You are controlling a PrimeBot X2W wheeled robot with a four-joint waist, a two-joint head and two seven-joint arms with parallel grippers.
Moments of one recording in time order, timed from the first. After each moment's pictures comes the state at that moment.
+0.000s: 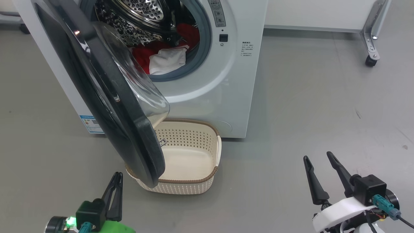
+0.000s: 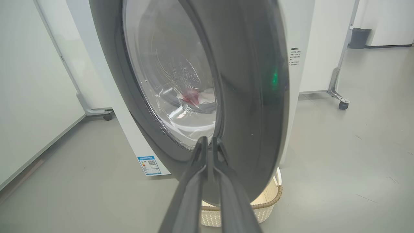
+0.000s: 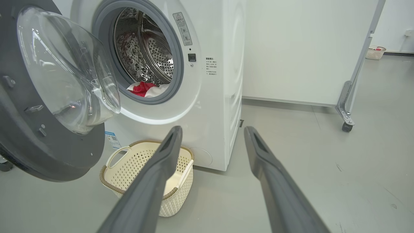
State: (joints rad) left arm 0.03 0.08 -0.21 0.21 -0.23 0.05 -0.25; right arm 0.03 -0.30 0.41 0.11 0.51 -0.11 -0.24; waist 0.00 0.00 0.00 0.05
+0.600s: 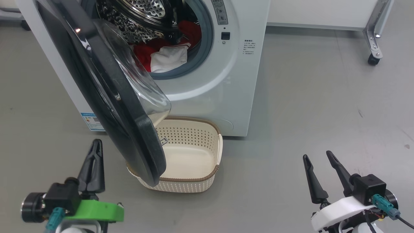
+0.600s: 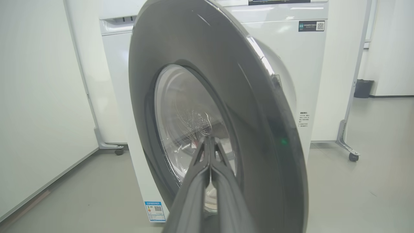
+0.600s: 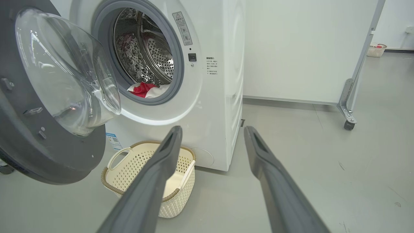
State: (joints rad) left arm -0.01 0.07 -0.13 0.05 -0.25 0.03 -0.25; right arm 0.03 -0.28 0.39 0.11 0.51 -0.11 -0.24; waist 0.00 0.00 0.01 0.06
